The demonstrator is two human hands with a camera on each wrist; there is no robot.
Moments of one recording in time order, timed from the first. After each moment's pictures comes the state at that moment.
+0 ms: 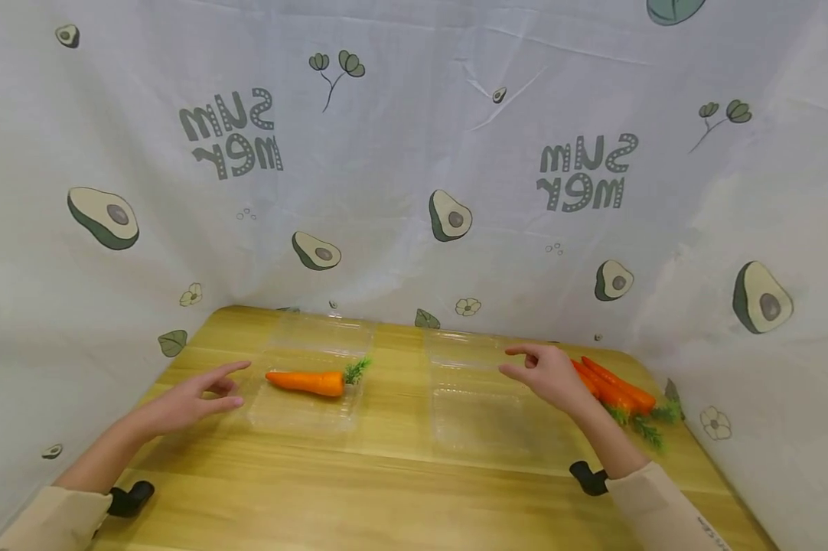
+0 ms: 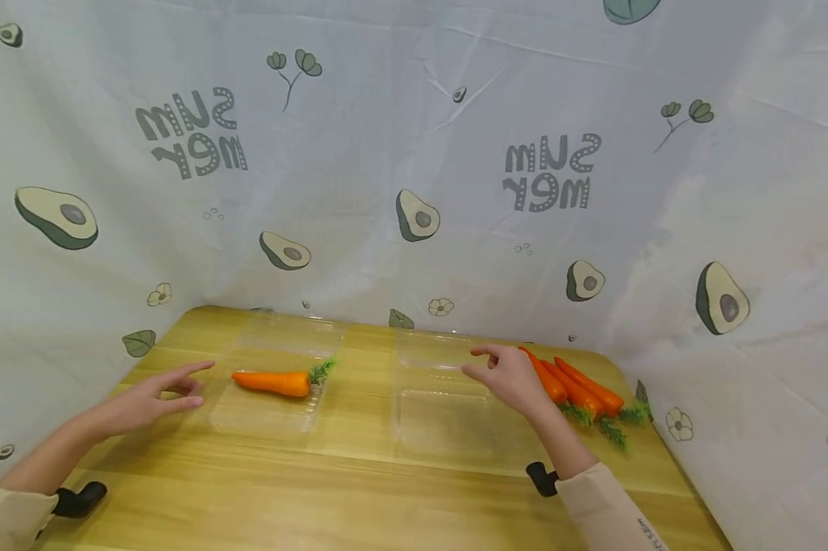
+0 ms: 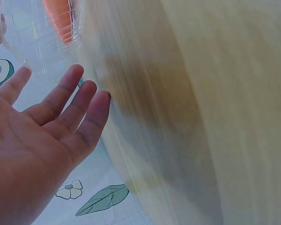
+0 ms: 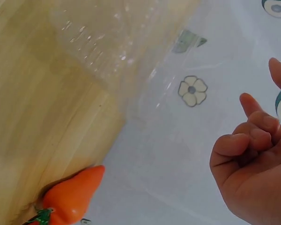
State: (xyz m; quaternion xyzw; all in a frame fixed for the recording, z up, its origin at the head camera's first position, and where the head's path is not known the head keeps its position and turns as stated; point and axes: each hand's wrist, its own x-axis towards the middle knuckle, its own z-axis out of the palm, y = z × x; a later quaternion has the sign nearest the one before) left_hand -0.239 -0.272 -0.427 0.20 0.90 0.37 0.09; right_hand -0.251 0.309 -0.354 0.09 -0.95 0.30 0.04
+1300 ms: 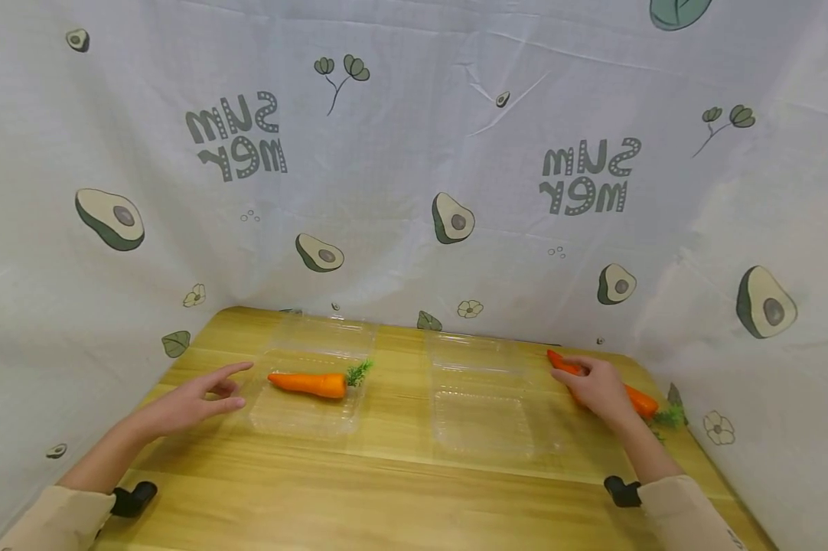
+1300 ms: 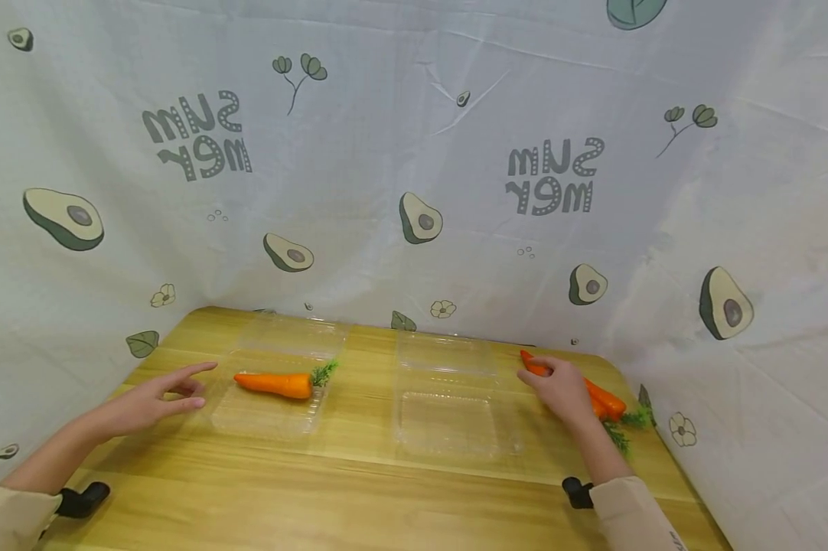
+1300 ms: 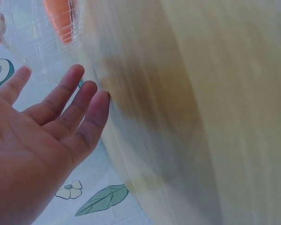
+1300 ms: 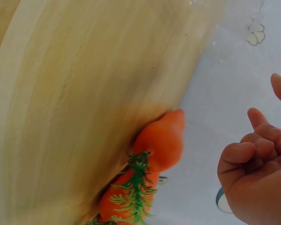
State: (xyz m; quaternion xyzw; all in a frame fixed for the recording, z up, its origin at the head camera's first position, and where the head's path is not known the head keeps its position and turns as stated) left_hand -0.234 -0.271 -0.423 0.20 0.89 0.39 0.09; right_hand -0.258 0.388 -0.377 -0.02 -0.95 0.31 0.06
